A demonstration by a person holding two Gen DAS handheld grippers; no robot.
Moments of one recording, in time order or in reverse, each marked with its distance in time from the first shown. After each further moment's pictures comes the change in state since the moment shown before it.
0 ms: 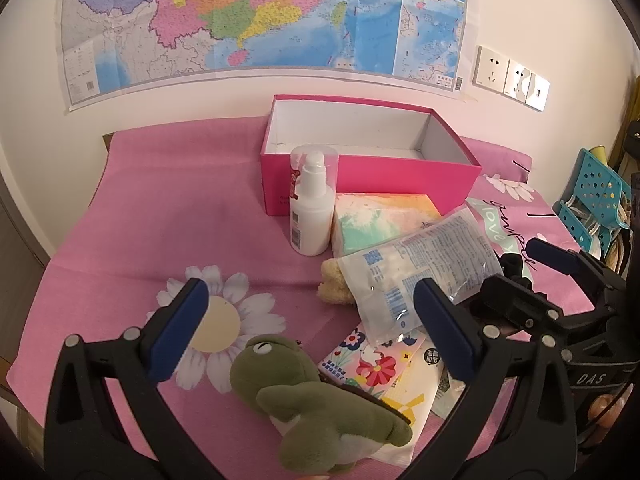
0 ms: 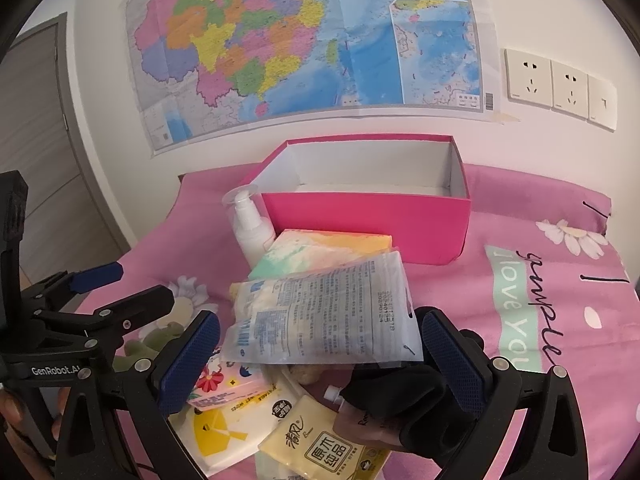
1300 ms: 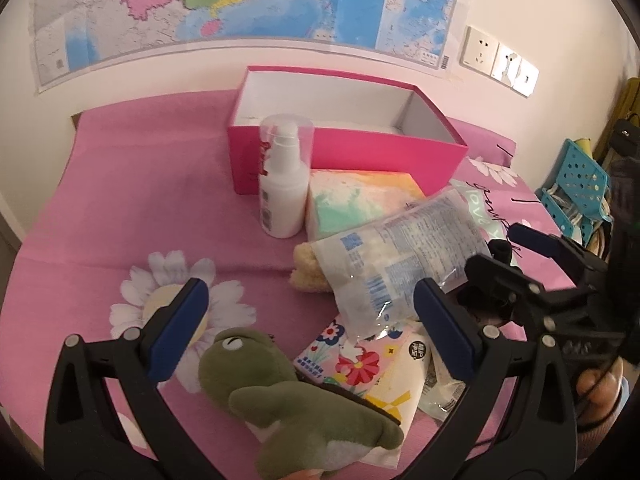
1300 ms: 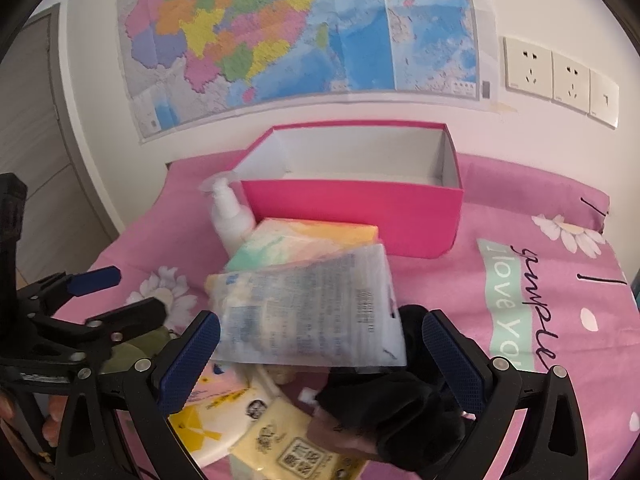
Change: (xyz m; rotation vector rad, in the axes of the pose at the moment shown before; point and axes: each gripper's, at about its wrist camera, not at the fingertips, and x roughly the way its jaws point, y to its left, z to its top) left arm 0.027 -0.006 -0.001 0.006 0.090 -0.098; right arm 0.017 -0.017 0.004 -0.002 0.061 -0.030
